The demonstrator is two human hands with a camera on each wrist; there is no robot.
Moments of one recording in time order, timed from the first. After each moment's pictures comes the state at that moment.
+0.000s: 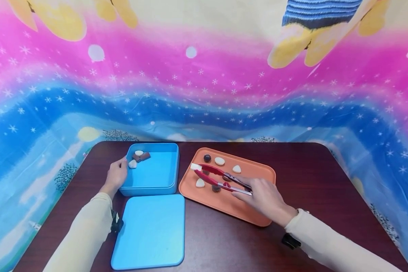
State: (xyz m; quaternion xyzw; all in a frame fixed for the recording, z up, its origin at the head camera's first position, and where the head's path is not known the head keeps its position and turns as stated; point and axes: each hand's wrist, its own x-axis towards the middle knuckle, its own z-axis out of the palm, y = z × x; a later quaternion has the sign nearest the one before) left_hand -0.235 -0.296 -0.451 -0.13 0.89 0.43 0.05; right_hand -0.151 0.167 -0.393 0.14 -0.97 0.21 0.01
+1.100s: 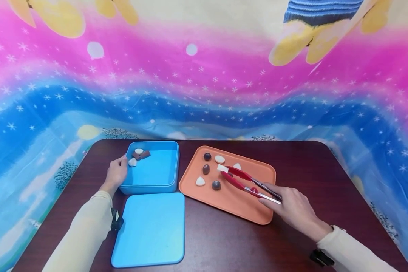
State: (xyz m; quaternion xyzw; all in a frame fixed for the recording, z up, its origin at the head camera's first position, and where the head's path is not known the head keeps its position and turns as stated) left_hand -0.235 -0.294 -0.449 -0.14 0.89 0.43 0.04; right_hand -0.123 0.232 -0.400 0.08 -0.98 0.20 0.02
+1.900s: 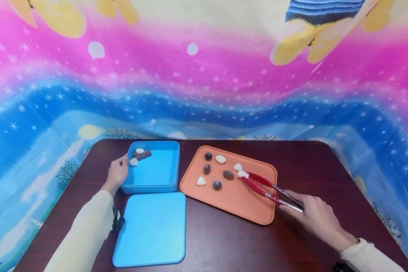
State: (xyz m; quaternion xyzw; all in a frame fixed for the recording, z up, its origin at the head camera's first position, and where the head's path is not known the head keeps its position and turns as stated) left_hand -0.235 -0.292 -0.448 -0.15 0.89 0.42 0.04; right_hand -0.109 0.282 -0.411 0.06 -0.98 0.17 0.02
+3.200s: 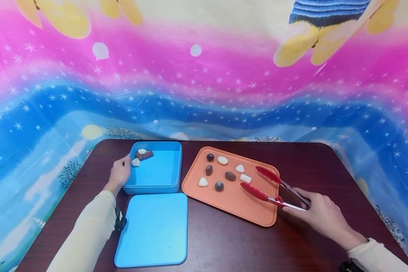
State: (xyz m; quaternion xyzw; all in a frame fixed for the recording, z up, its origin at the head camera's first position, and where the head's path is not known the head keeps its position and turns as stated) left_hand -0.235 -0.293 -0.450 -0.15 0.89 0.43 0.04; right_hand -0.116 0.289 -0.406 0.02 -0.98 0.18 -0.01
